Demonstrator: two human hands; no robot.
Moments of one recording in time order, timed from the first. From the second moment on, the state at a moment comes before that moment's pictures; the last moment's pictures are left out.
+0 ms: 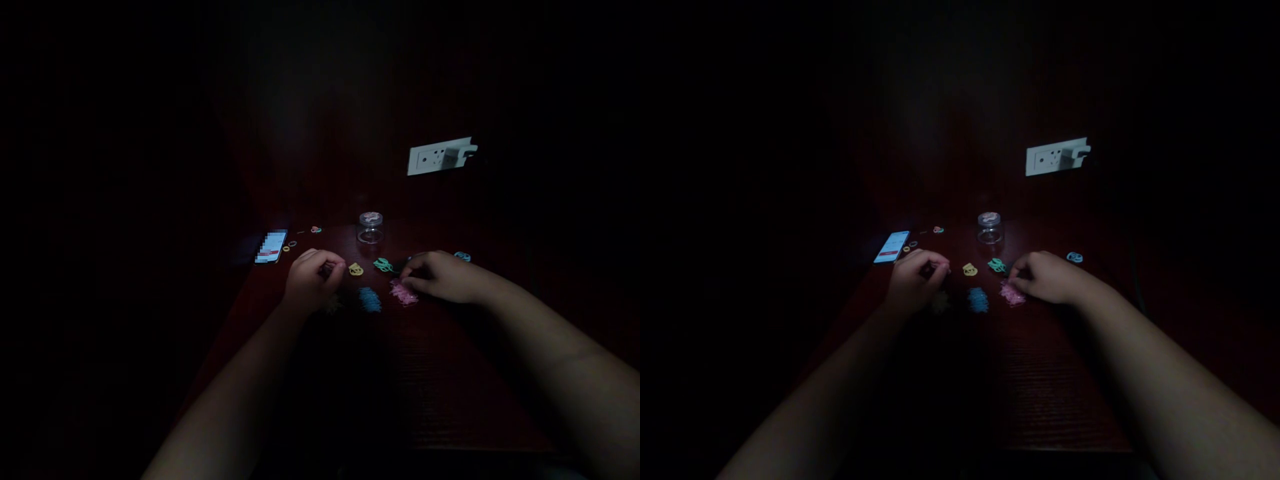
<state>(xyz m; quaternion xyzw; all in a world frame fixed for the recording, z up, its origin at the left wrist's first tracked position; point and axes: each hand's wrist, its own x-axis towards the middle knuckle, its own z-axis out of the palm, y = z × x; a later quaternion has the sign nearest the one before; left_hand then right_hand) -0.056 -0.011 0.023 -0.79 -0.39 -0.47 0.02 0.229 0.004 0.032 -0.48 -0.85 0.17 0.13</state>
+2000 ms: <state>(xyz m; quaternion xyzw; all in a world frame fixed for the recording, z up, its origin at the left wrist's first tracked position) -0.108 0.130 -0.001 -0.73 -0.62 -0.29 -0.07 0.190 -0.021 0.037 -0.45 -0.86 0.07 0.23</state>
